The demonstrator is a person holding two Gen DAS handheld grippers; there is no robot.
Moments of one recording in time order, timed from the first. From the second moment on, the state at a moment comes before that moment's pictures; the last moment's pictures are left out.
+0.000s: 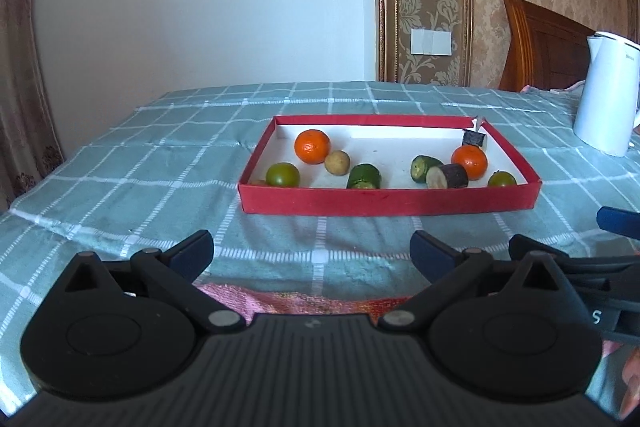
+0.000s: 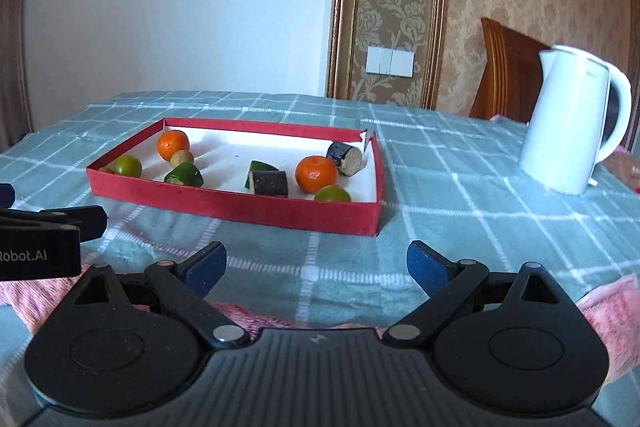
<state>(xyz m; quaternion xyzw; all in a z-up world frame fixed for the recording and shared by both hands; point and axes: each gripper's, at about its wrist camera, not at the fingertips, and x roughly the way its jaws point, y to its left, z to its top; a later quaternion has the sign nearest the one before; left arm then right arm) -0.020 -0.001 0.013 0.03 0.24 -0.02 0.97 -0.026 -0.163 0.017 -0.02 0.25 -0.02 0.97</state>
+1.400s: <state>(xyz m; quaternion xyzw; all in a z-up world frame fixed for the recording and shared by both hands) -0.016 0.002 0.019 0.06 0.23 0.01 0.97 -0.018 -0.151 0.019 -0.01 0.25 -0.03 0.97</state>
